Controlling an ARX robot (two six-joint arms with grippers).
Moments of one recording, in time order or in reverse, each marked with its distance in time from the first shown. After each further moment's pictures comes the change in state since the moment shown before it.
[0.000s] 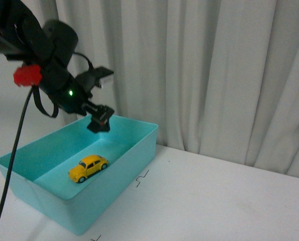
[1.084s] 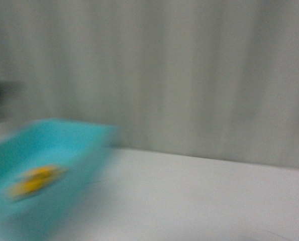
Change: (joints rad) left arm -0.200 -0.962 -1.060 0.938 -0.005 -0.513; right arm 0.000 0.000 0.000 0.000 -0.002 0.000
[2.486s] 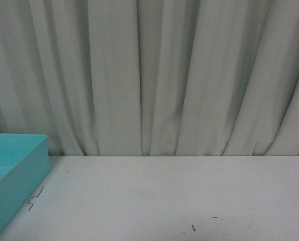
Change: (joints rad) left arm -0.099 -0.668 -0.241 -0.412 -0.111 -0.002; right arm 0.000 0.000 0.000 0.000 0.002 0.000
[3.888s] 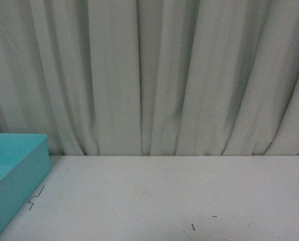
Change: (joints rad) left arm -0.001 -0.234 0.001 -0.243 0.000 -0.001; right arm 0.000 0.000 0.000 0.000 0.000 0.000
